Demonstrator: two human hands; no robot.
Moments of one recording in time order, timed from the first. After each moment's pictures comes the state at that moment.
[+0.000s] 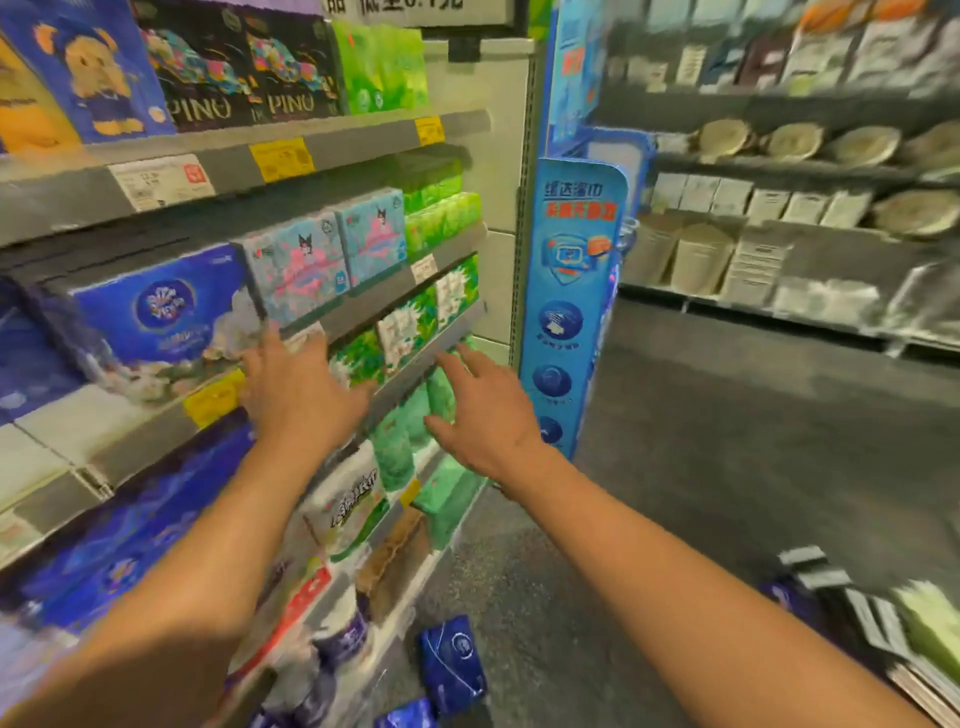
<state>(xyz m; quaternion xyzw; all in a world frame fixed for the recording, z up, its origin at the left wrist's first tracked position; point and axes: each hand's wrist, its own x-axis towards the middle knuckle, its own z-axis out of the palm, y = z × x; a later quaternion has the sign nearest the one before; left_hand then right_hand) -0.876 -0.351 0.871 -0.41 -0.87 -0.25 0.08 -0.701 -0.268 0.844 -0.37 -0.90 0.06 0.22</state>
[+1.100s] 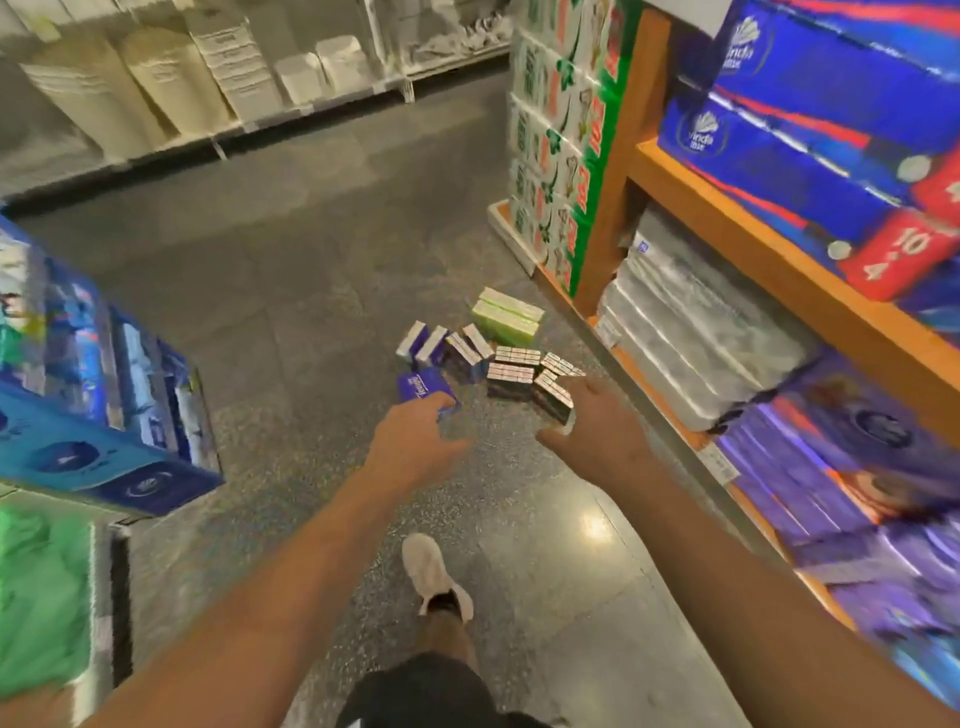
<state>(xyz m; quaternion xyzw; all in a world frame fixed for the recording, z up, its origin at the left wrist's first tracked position) -0.103 -0.210 0.645 -0.83 -0.48 0.03 -0.29 0.088 -0.326 0.628 -0.86 -0.45 0.19 0.13</state>
